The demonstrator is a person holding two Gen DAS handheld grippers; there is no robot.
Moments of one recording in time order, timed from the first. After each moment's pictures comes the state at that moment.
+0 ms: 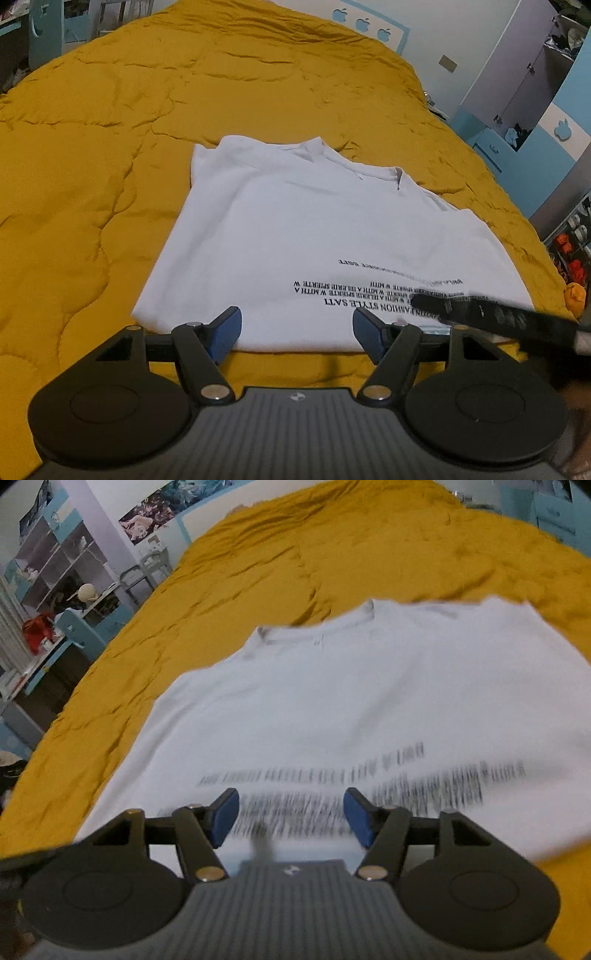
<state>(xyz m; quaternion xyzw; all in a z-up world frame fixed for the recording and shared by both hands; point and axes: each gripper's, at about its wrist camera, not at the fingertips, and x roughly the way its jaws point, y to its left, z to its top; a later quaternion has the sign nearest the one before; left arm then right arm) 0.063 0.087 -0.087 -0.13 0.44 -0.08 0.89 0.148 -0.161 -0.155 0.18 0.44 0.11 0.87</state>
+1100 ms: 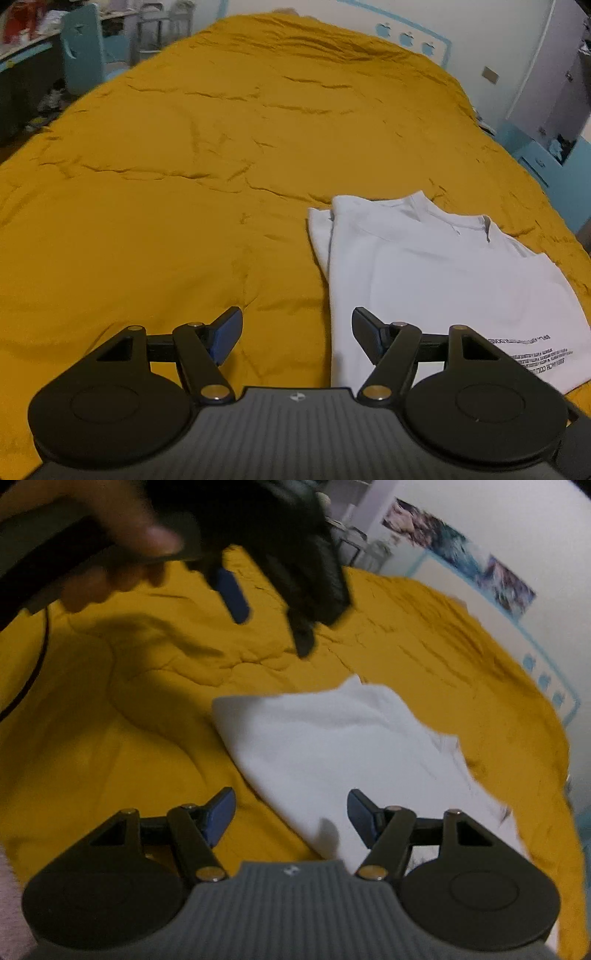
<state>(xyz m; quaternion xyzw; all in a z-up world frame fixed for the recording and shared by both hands) 0.132 0.187 -0.078 -0.10 0.43 -0.03 0.90 0.069 0.058 -0.163 -0.33 0.28 0.27 0.86</state>
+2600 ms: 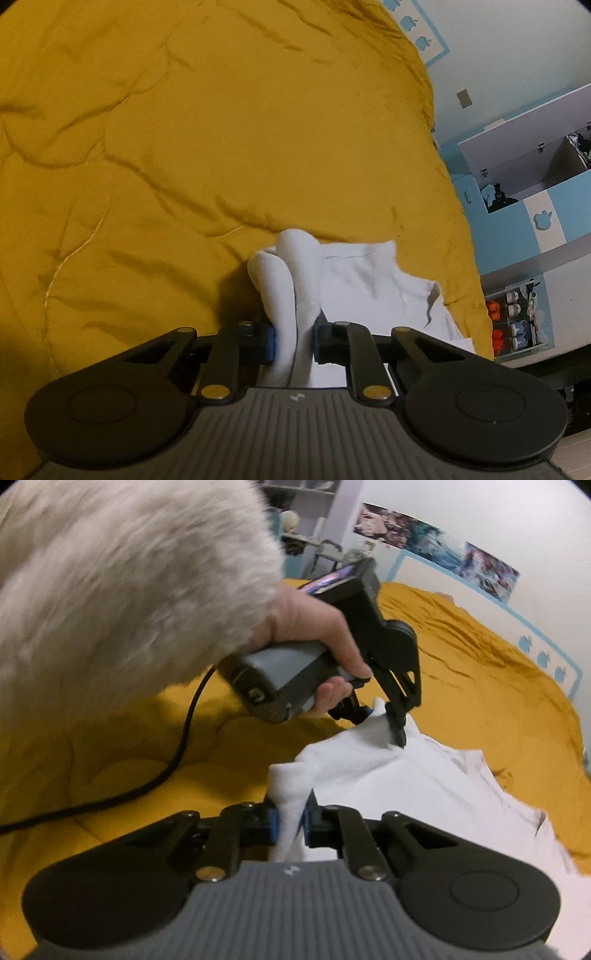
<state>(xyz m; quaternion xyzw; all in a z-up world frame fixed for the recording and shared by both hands) 0.310 0.183 -0.161 -0.32 0.49 -0.17 0.79 0.087 0.069 -0.163 -0.20 0.27 0.27 0.90</state>
